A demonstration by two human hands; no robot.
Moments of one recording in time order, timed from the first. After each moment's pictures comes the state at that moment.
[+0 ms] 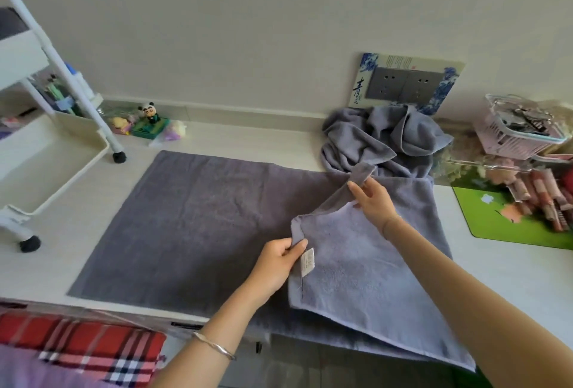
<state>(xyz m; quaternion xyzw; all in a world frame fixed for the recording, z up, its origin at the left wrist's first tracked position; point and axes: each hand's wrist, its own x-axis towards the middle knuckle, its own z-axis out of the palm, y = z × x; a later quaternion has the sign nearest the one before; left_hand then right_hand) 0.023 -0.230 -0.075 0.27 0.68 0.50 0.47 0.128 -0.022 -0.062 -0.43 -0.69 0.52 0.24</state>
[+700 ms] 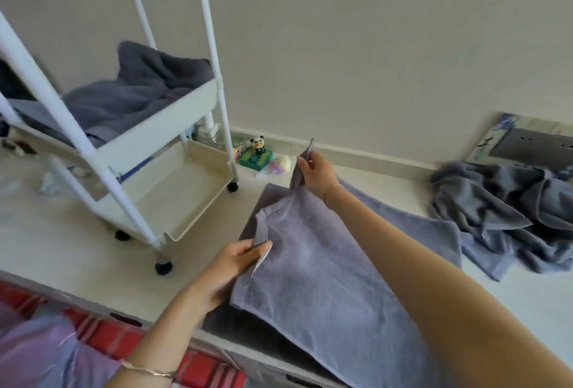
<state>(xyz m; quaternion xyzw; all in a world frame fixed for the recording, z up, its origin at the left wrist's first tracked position) -0.219 -0.393 0.009 0.19 0.64 0.57 0.47 -0.220 -0.159 0.019 -0.33 -0.78 0.49 0.19</state>
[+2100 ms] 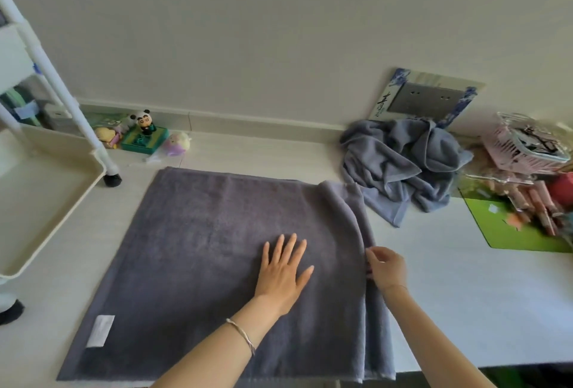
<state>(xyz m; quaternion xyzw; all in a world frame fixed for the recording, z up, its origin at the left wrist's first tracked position) -0.117 -0.236 -0.144 0.58 0.79 0.04 0.20 0.061 -0.107 -0.130 -0.68 -0.55 0.42 0.23</state>
